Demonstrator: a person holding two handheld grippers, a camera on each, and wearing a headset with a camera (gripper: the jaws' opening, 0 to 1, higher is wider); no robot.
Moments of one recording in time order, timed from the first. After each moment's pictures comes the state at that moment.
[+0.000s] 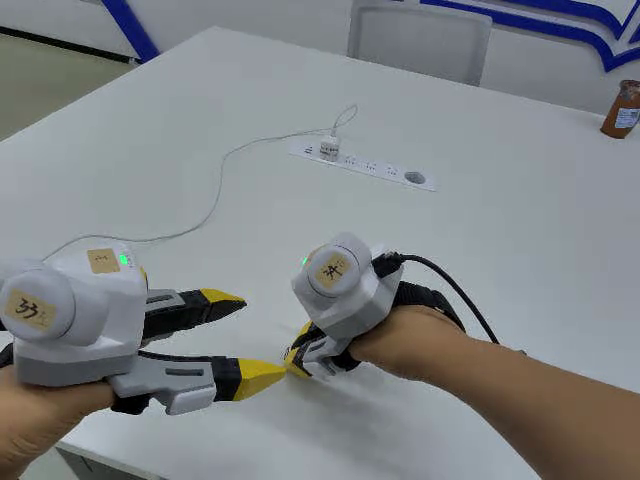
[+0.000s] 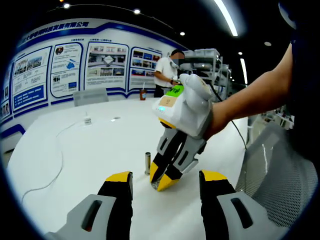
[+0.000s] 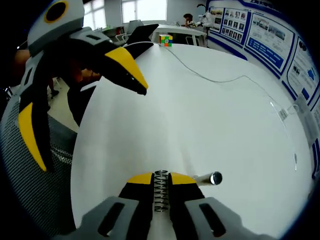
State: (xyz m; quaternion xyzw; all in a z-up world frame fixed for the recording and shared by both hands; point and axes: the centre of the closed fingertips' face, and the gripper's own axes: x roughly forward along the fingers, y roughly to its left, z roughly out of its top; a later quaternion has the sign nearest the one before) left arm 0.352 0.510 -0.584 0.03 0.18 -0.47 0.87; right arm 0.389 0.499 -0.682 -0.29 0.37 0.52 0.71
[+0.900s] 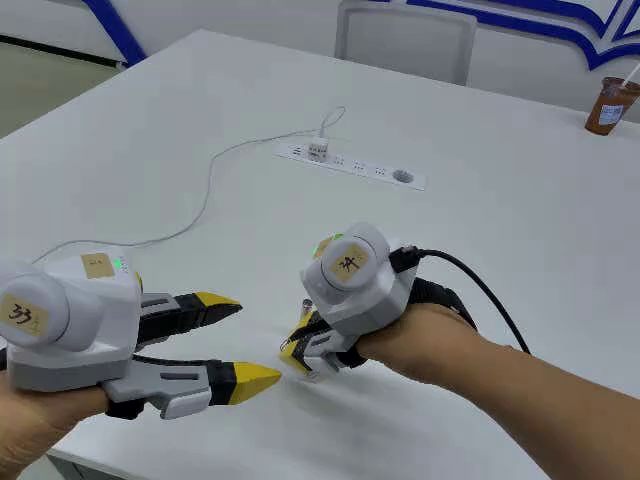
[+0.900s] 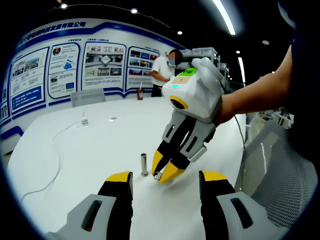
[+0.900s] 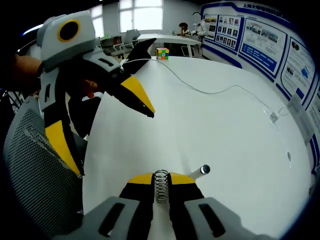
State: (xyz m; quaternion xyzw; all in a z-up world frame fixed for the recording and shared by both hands) left arm 0.349 0.502 -0.584 0.04 0.18 -0.48 0.86; right arm 0.379 0.490 -0.647 -0.27 0.34 0.52 0.74
